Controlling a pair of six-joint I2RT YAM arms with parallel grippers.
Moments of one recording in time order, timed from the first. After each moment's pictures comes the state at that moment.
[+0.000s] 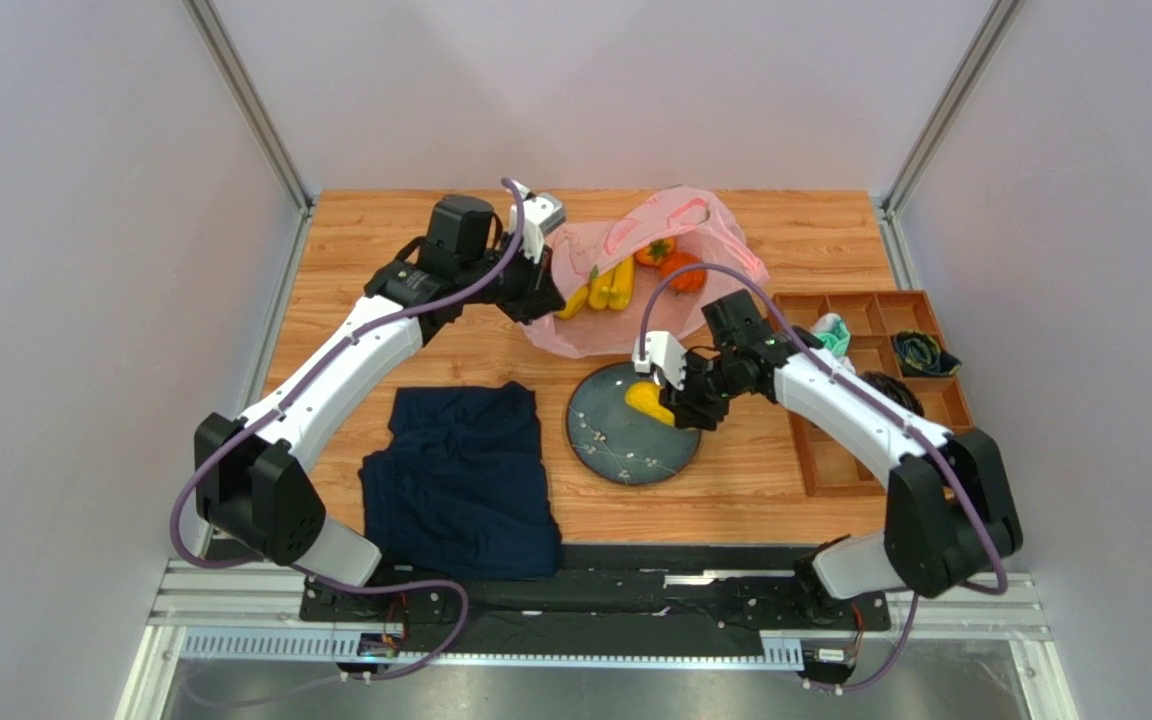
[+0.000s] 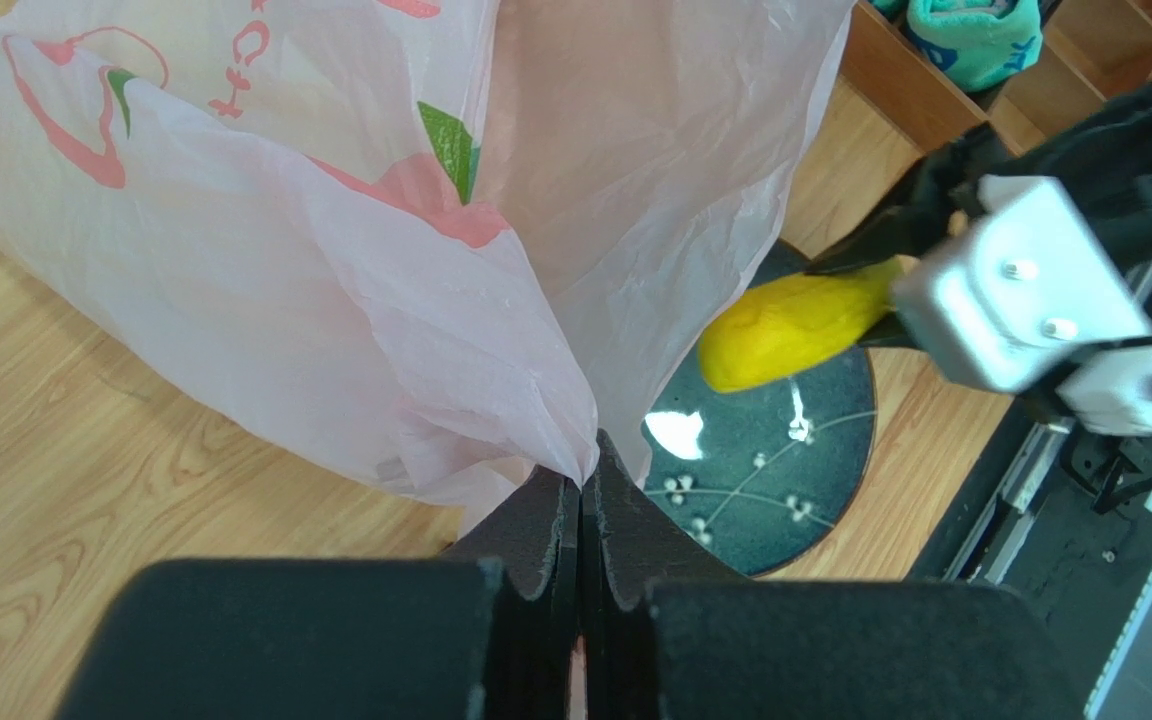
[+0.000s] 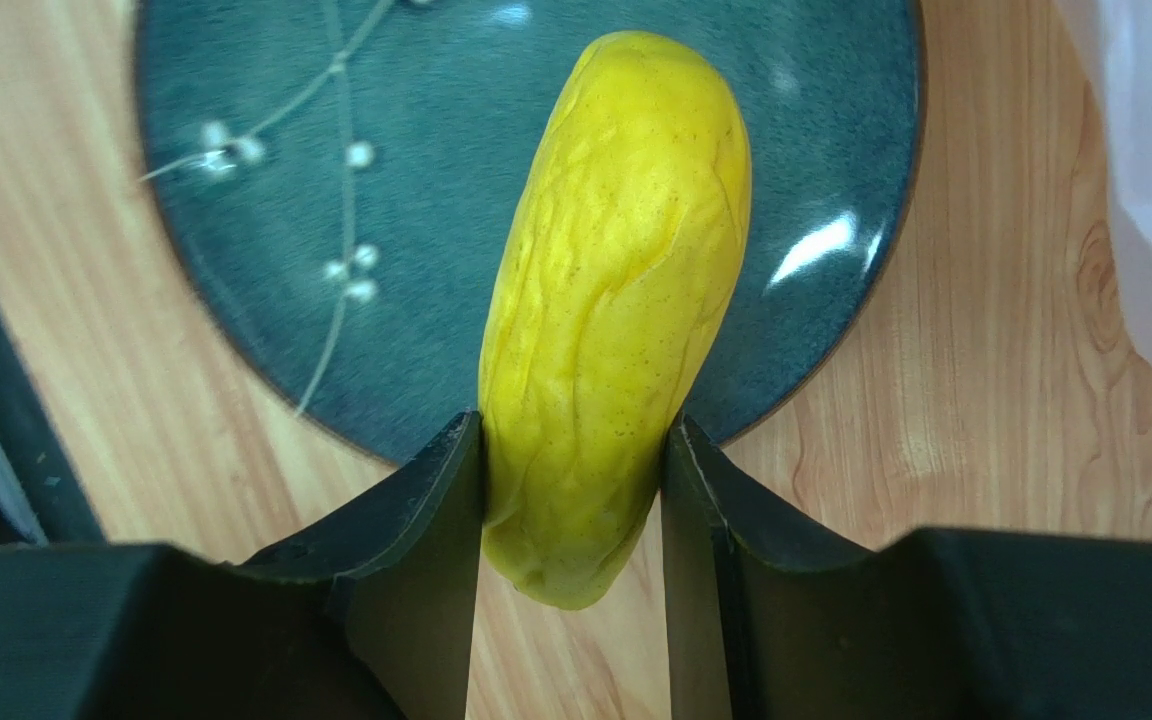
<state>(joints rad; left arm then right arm) -0.49 1.50 1.38 -0.47 0.46 0.03 0.44 1.40 0.97 -0.68 -0.46 -0.86</state>
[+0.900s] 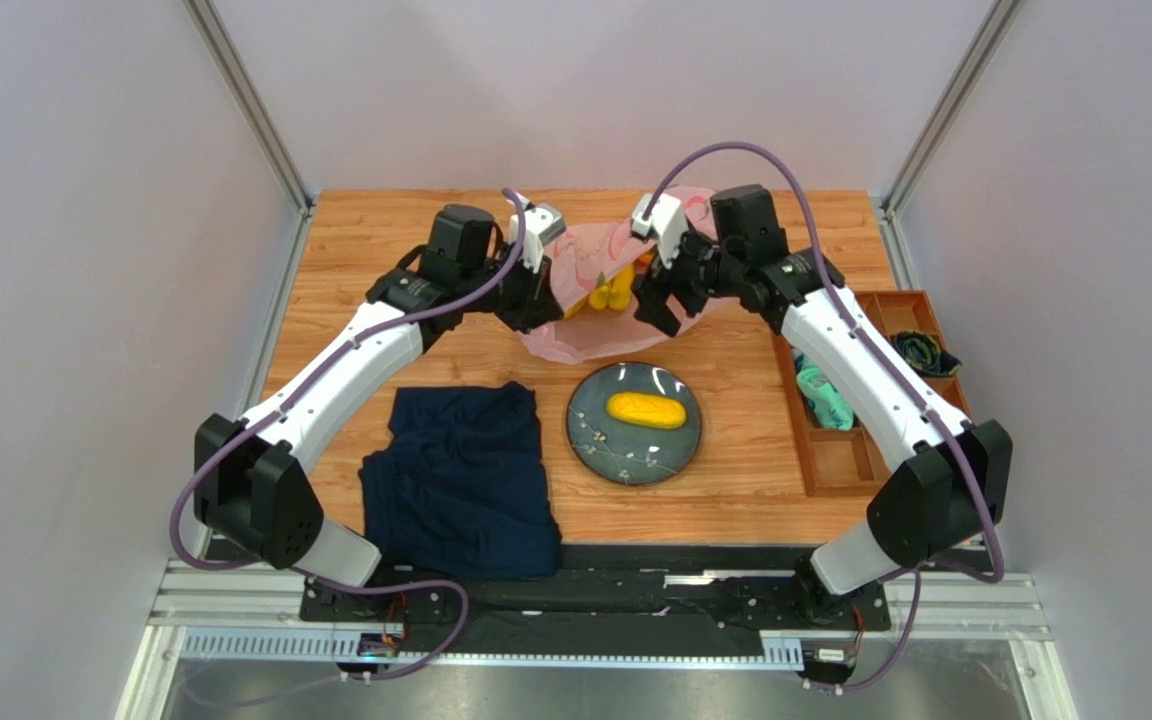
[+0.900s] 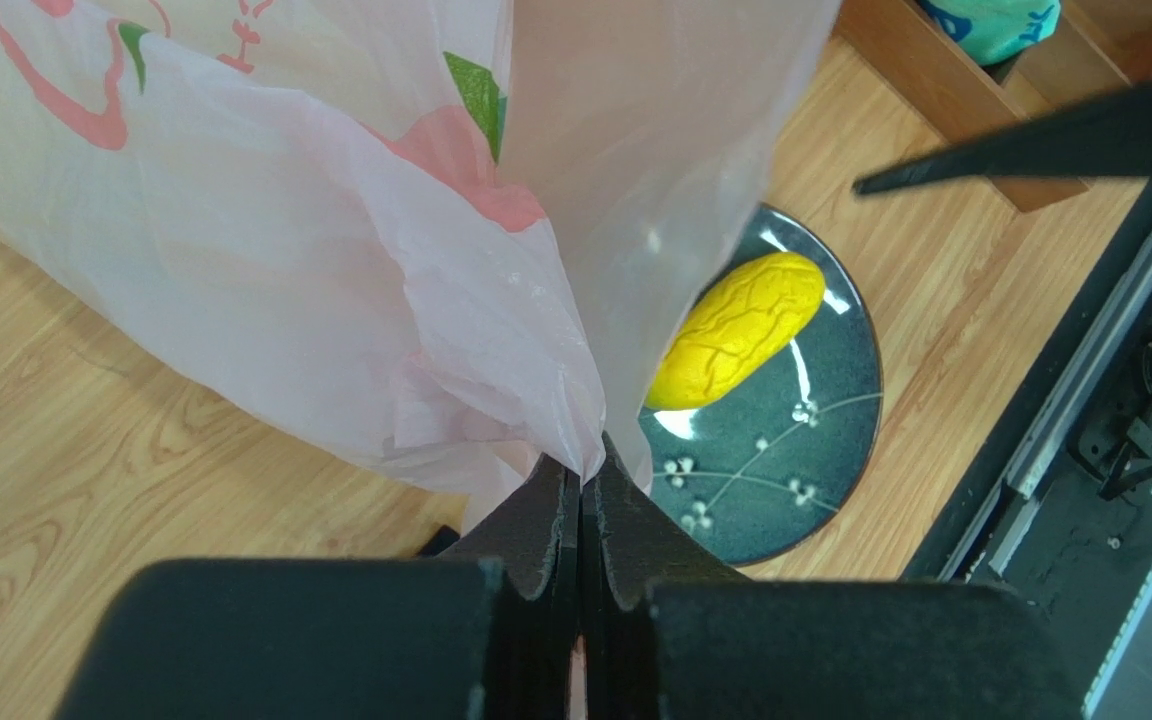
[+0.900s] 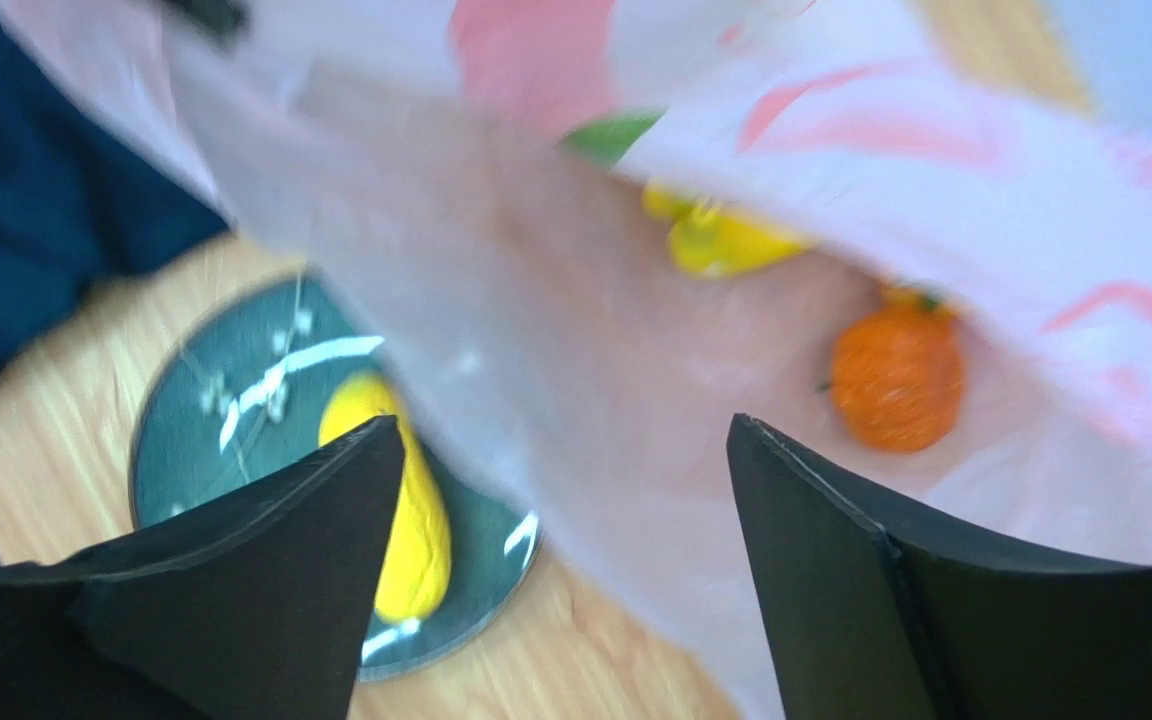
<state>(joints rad) -0.49 1.48 1.33 -0.45 0.46 0.03 0.43 1.53 1.45 -0.65 -0.44 -0.54</state>
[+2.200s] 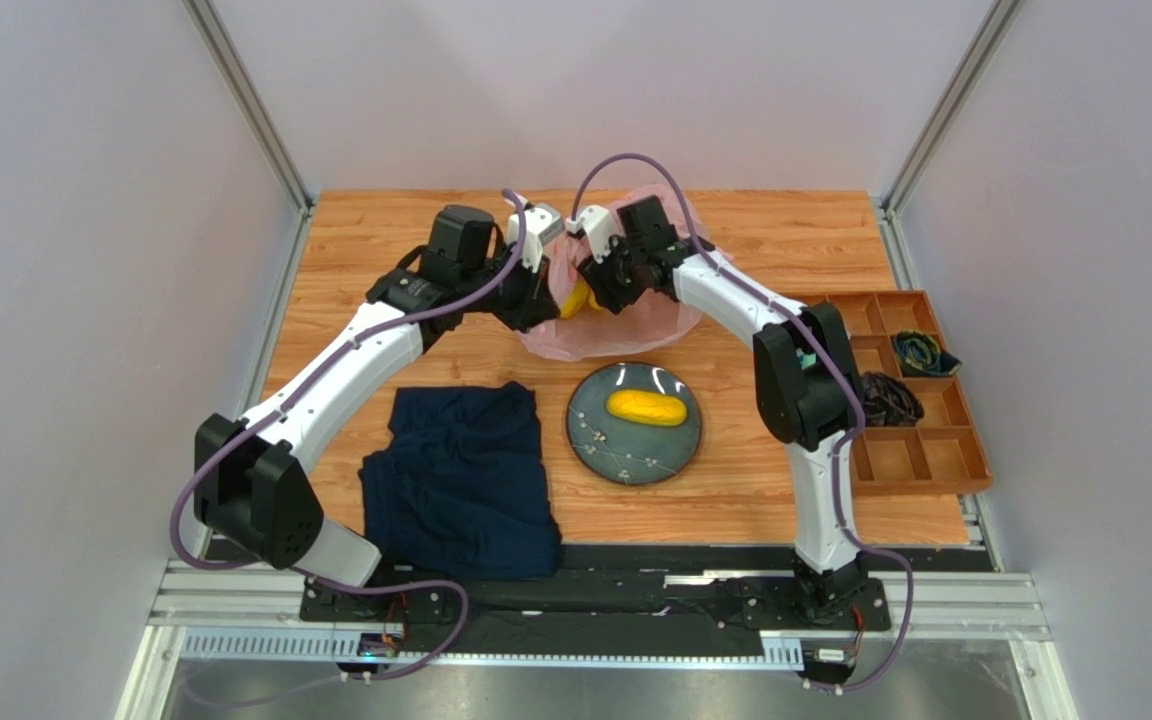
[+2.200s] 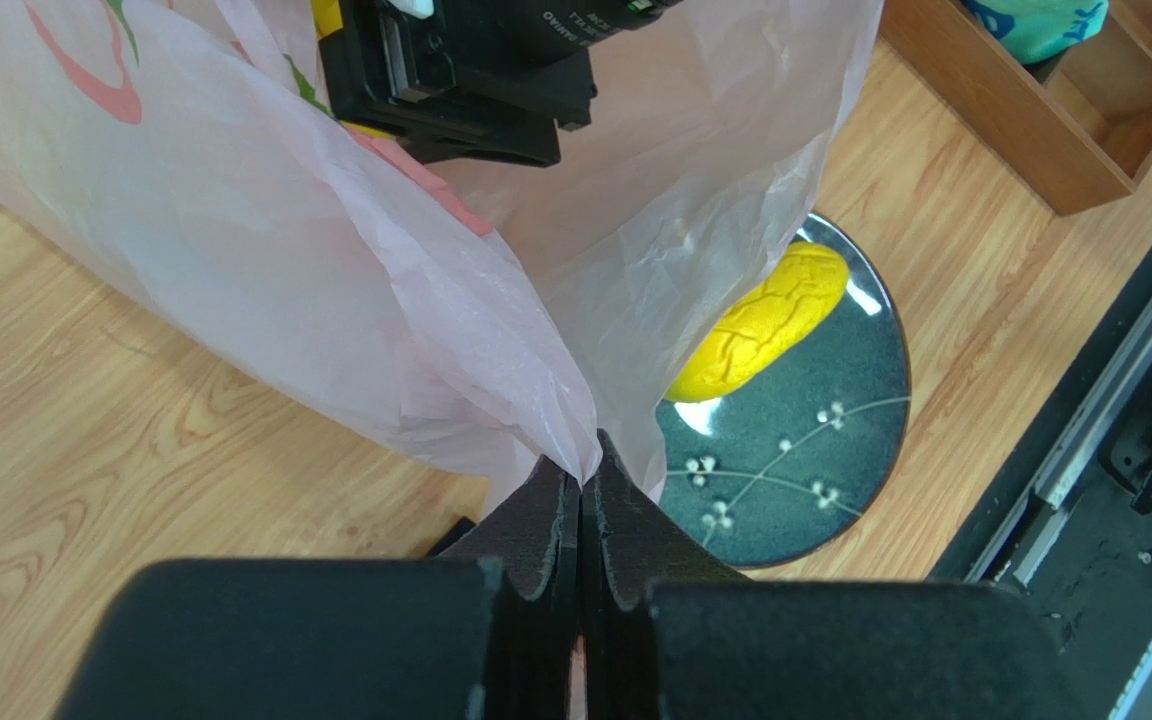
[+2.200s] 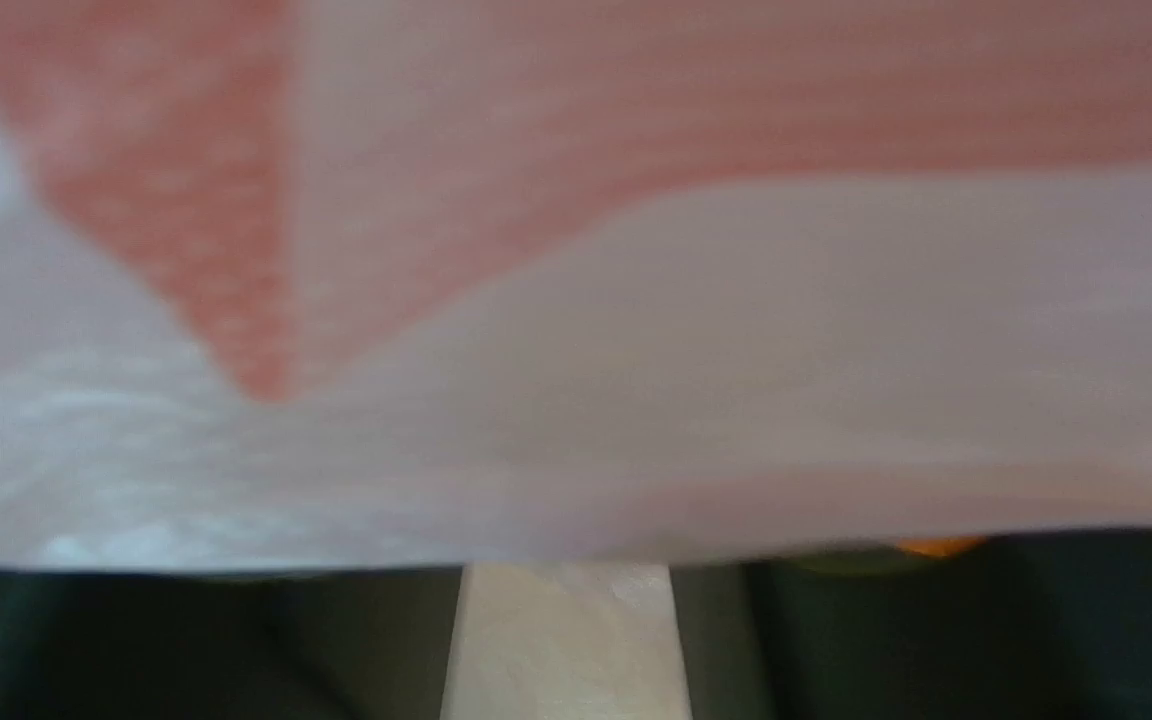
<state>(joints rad) -0.49 1.48 1.32 -0.45 0.43 0.03 0.48 2.14 1.76 -0.41 -0.23 -0.38</state>
